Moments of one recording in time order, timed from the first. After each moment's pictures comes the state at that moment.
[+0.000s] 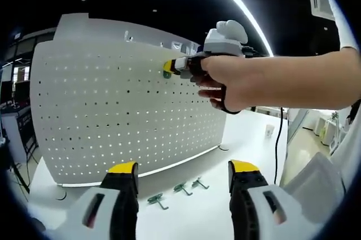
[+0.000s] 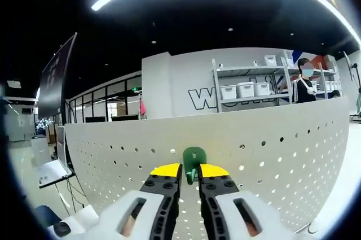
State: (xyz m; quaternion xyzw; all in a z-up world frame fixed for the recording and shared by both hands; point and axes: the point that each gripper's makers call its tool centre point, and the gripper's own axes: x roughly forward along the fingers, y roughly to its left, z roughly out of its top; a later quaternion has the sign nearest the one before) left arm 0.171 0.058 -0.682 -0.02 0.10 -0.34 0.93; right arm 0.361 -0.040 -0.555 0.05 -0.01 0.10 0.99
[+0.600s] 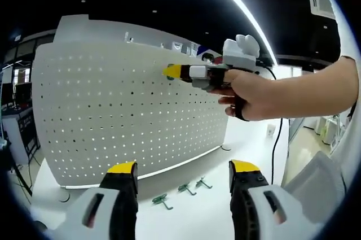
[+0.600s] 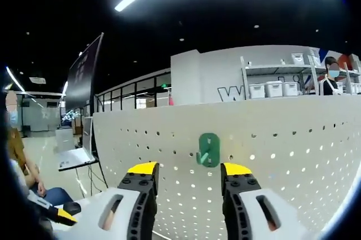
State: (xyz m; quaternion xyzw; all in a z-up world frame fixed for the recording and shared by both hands) left arm 0.175 0.067 -0.679 -0.02 0.10 -0.34 0.94; right arm 0.336 -0.031 -0.566 0.02 -0.03 0.23 0.97
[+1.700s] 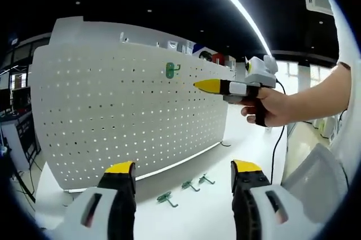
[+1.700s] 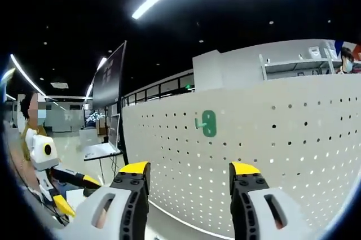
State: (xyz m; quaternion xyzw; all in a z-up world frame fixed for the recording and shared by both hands) left arm 0.176 0.075 -0.682 0.00 0.10 -0.35 0.93; right arm 0.279 -0.063 -0.601 0.03 -0.02 0.31 0.95
